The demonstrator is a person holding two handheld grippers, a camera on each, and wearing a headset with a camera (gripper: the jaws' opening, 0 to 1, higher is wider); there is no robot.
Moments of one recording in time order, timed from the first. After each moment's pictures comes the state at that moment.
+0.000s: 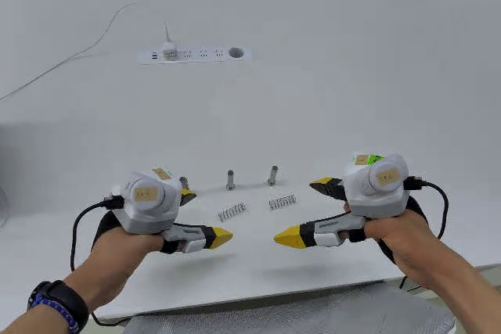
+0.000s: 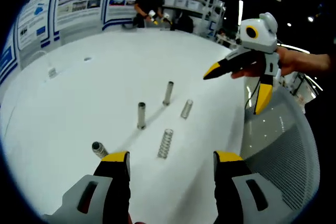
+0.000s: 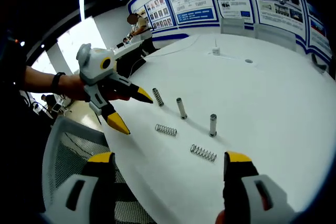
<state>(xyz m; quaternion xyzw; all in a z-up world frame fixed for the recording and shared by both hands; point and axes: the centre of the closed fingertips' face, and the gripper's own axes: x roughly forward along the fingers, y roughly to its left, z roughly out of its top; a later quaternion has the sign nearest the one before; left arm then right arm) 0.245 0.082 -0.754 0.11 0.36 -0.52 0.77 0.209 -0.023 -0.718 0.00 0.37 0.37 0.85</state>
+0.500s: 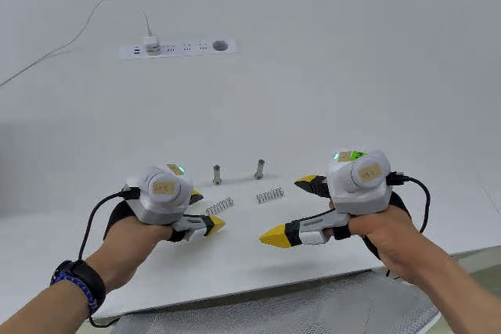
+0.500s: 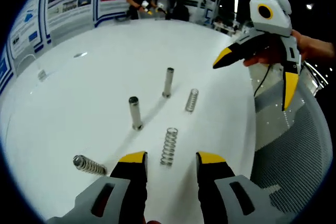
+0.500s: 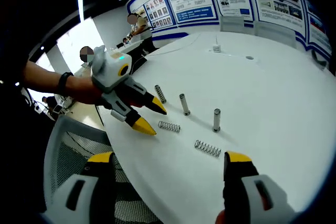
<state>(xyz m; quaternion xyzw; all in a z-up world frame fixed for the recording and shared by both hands) 0.254 0.065 -0.788 0.15 0.37 -0.52 0.75 0.201 -0.021 -0.723 0.00 0.38 0.37 0.85</state>
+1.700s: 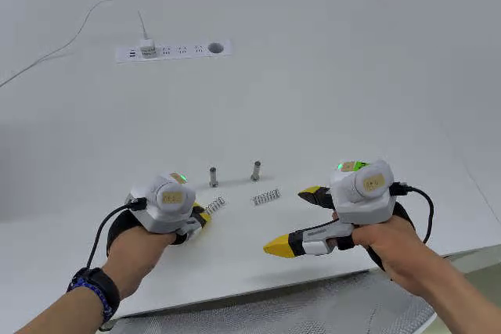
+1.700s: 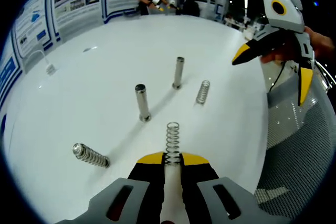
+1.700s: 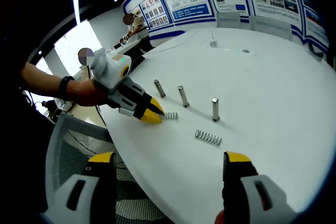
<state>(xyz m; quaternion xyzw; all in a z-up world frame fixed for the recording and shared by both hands) 0.255 0.075 -0.798 0.17 0.38 -0.48 0.77 0.187 -0.029 -0.730 0.02 0.39 0.36 0.85</state>
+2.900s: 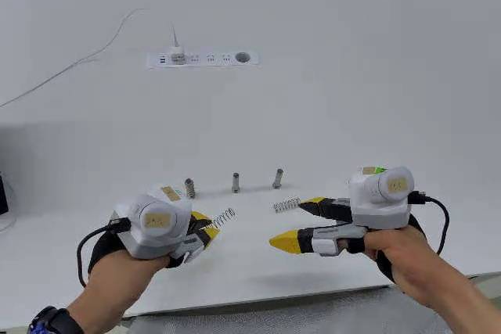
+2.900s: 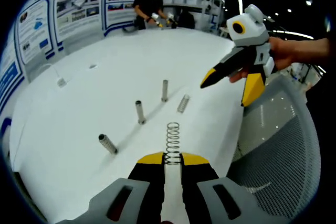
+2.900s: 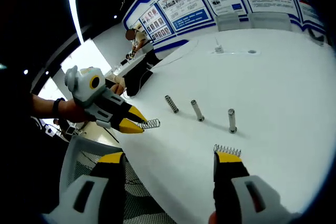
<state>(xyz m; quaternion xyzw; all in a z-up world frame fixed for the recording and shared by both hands) 0.219 0.103 -0.733 0.16 0.34 -0.50 0.78 0.200 0.004 -0.714 0.10 0.36 0.38 0.84</state>
